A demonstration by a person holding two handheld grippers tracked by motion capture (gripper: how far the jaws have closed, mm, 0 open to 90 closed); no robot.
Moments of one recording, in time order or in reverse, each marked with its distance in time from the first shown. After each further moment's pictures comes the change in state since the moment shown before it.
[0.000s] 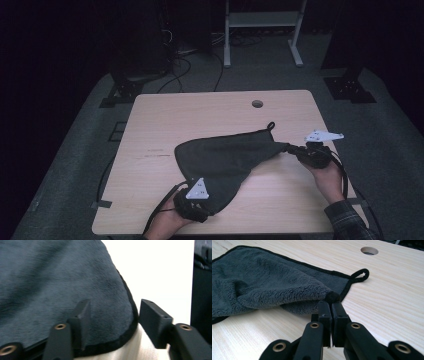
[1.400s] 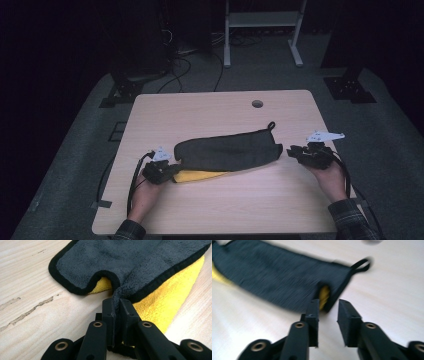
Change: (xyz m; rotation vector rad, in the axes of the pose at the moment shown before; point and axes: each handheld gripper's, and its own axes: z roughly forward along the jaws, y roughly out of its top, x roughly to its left) left arm 0.111 -0.046 -0.044 -0.054 0.340 -0.369; right arm -0.007 -0.007 0.001 0.052 0.025 0.011
